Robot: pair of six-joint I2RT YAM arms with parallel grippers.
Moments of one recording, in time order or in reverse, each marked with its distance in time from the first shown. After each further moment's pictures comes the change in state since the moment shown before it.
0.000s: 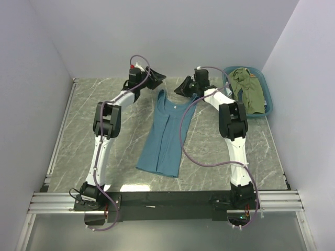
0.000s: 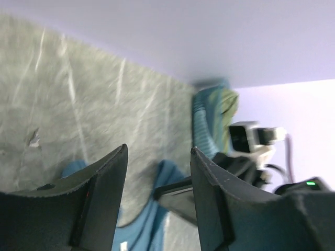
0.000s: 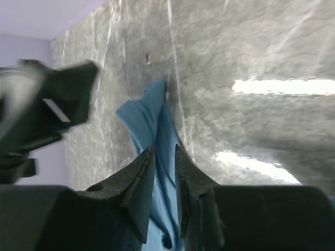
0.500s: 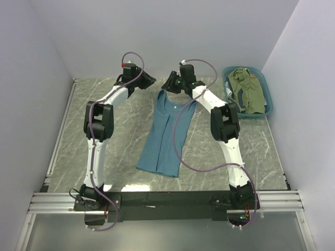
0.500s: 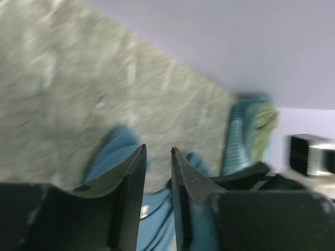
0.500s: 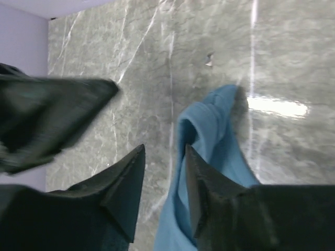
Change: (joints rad) left arm 0.032 -0.239 -0.146 -0.286 -0.157 0.111; right arm 0.125 0.026 0.189 -0.128 0.127 -0.113
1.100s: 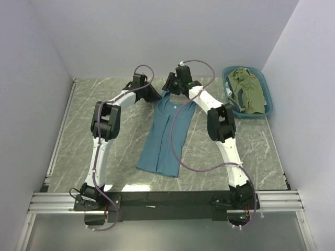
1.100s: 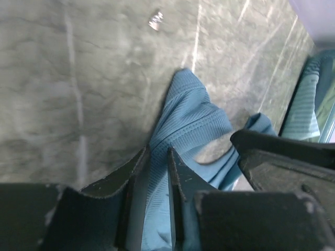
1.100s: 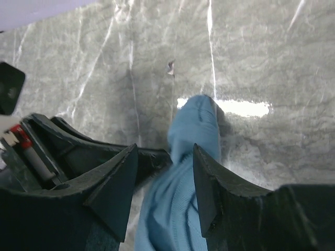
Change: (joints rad) left arm -0.058 0.102 0.013 -0.200 0.043 0.103; right arm 0.038 0.067 0.103 -0.103 0.180 -0.048
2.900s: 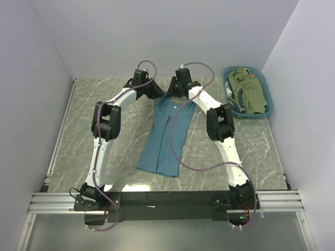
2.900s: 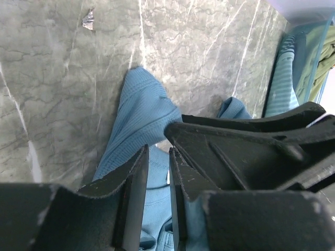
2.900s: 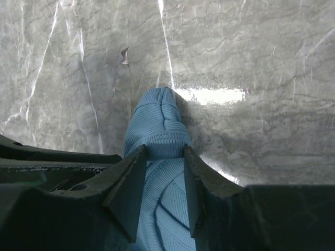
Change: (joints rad) left arm -0.013 0.000 0.071 -0.016 0.074 0.051; right arm -0.008 0.034 0.034 -0.103 0.069 -0.039
